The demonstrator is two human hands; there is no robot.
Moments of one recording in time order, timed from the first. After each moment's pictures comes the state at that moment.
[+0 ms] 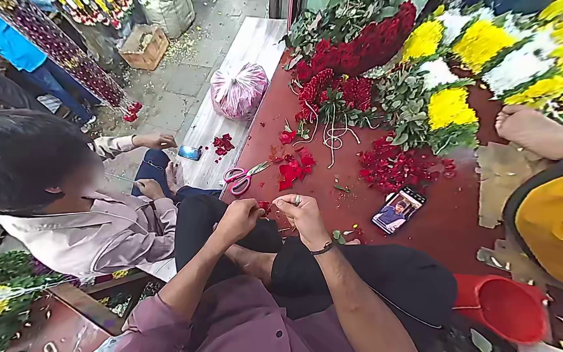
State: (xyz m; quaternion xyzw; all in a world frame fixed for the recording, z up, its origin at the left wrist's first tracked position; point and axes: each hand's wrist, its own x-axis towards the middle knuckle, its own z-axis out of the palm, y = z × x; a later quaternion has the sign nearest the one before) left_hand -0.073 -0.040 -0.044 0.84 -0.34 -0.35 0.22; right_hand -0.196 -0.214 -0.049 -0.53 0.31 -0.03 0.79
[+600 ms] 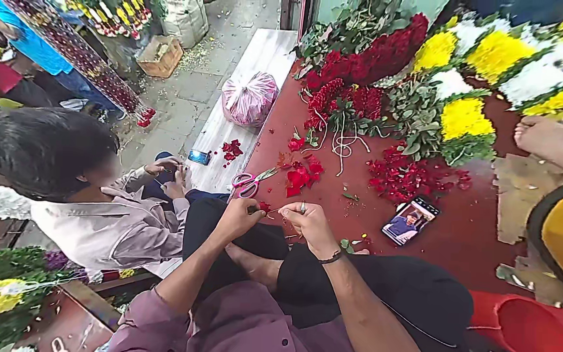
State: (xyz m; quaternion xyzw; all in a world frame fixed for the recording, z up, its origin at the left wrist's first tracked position) left_hand -0.050 -0.033 -0.034 0.85 -0.28 -0.36 0.25; right_hand -0.196 -0.214 -0.046 -0.54 0.27 -0.02 0.80
